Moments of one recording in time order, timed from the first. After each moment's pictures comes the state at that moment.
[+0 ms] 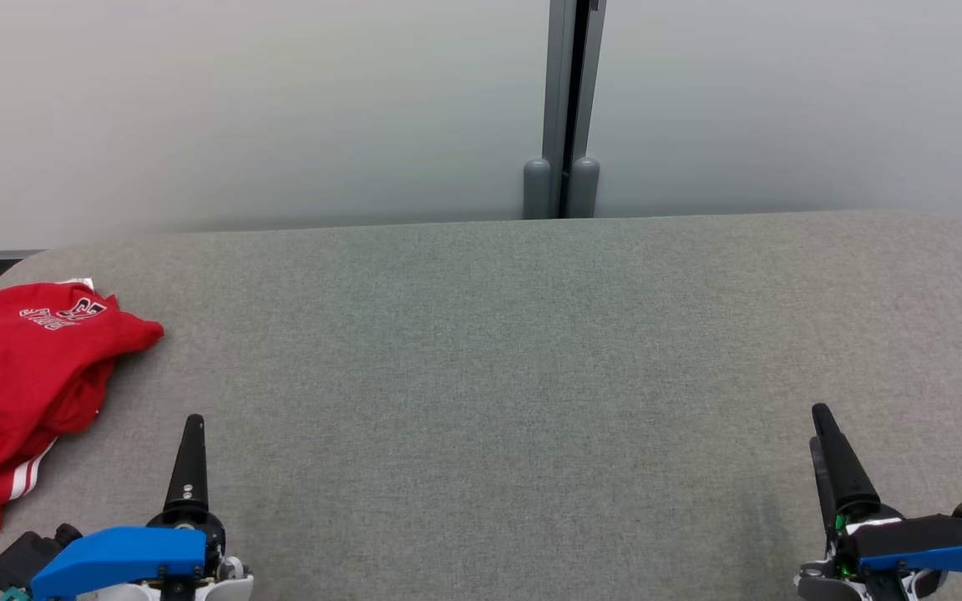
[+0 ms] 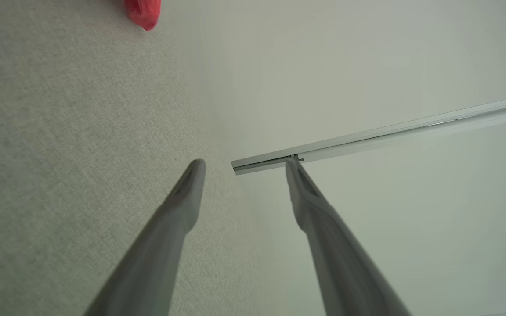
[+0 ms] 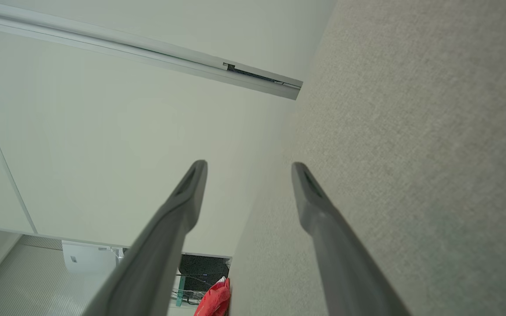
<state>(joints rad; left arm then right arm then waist) -0.04 0.04 0.07 0.26 -1.32 -0.09 0.02 -0.06 -0.04 -0.07 0.28 1.35 0.13 0.03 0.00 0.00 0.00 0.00</state>
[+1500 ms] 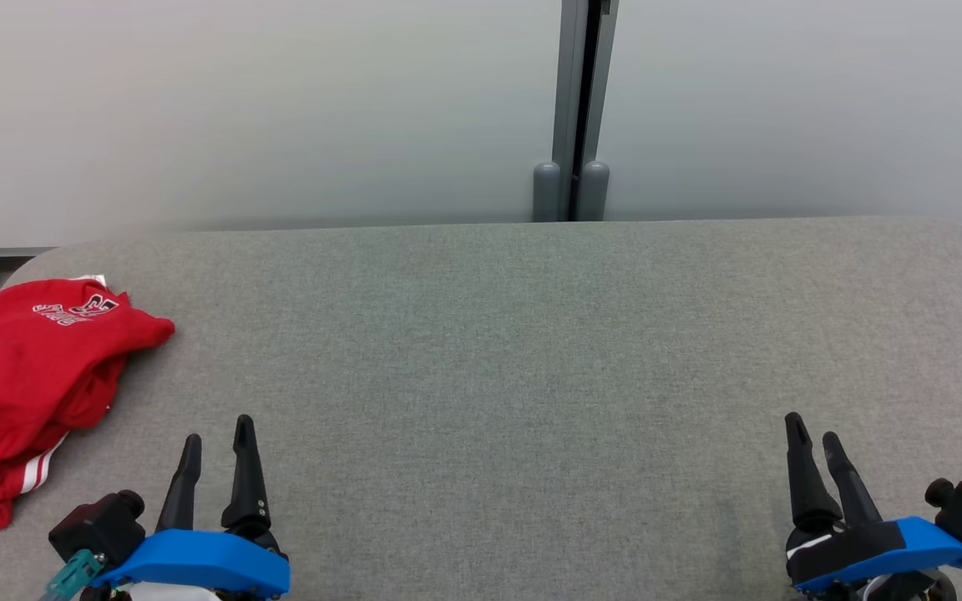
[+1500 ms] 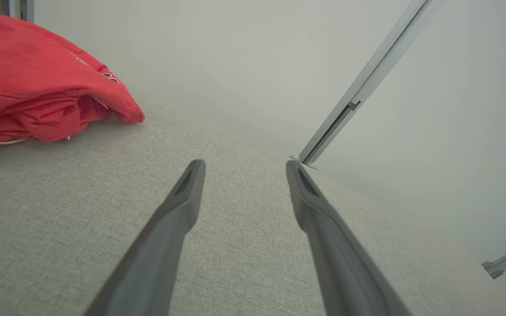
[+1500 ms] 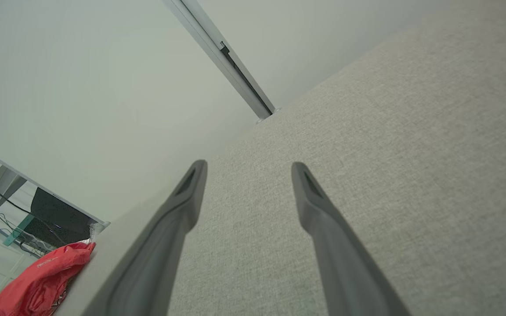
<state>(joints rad) -0.02 0.09 -0.07 0.24 -0.62 -0.04 -0.13 -0.06 -0.04 -0.05 0.31 0.70 0.13 -0.13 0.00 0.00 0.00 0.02</state>
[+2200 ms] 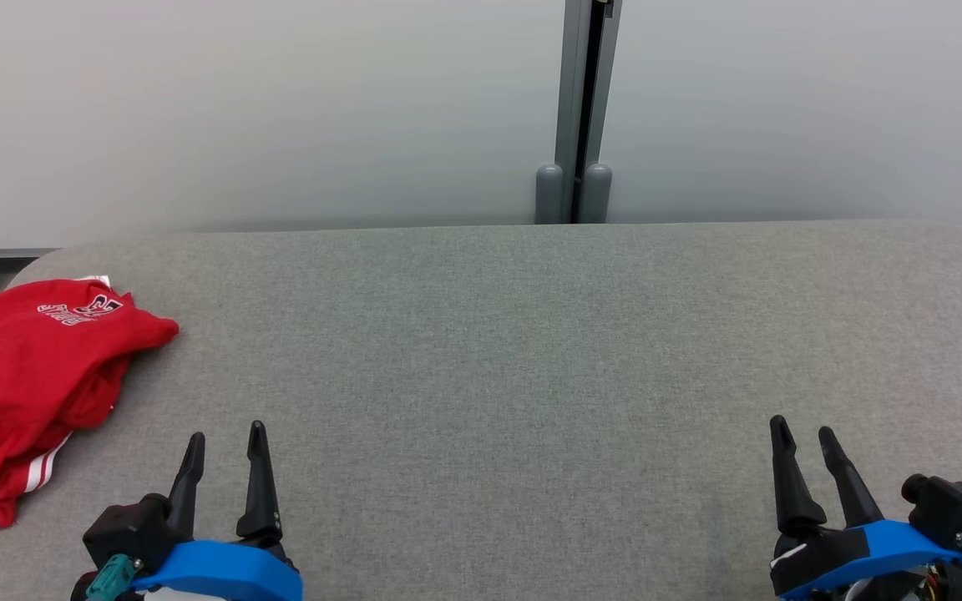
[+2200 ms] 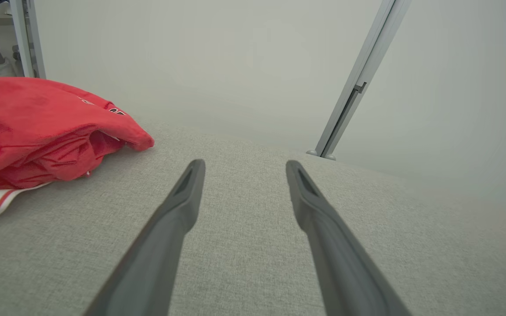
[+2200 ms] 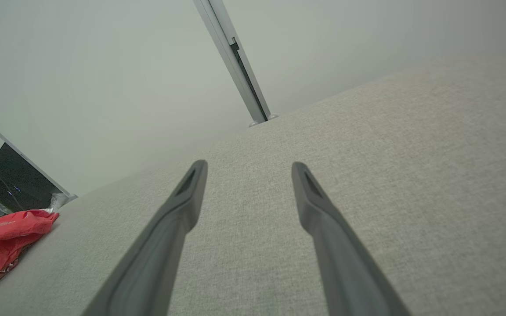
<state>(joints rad) -0.01 0.10 -0.10 0.26 -0.41 -0.02 -0.18 -0.07 -0.04 -0.03 0.34 0.48 0.13 -0.18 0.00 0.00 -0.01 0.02</state>
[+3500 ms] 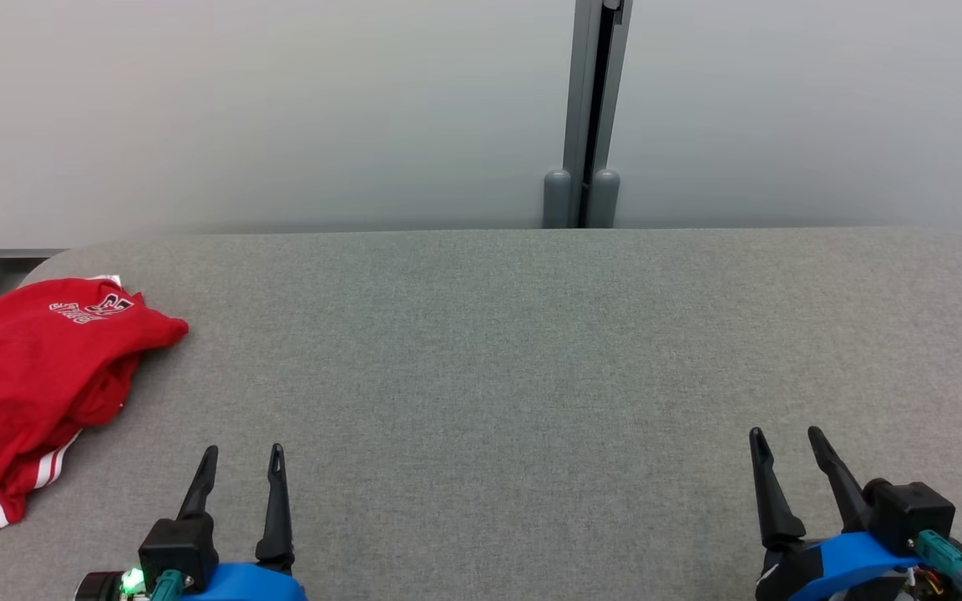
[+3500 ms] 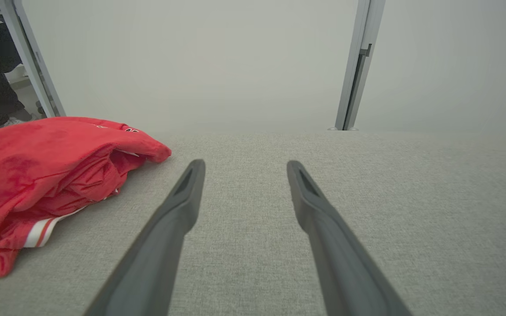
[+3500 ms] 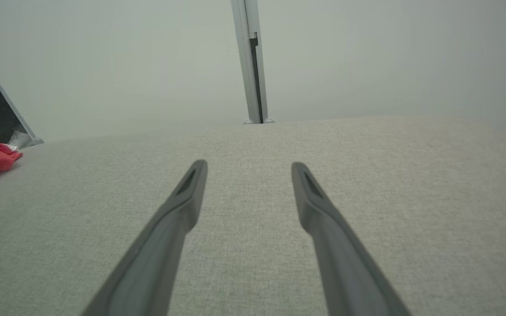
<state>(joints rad) -0.02 0.12 -0.13 0.35 -0.17 0.02 -0.25 -0.07 -0.05 -0.03 0.37 0.17 0.13 -0.24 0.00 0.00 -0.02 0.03</state>
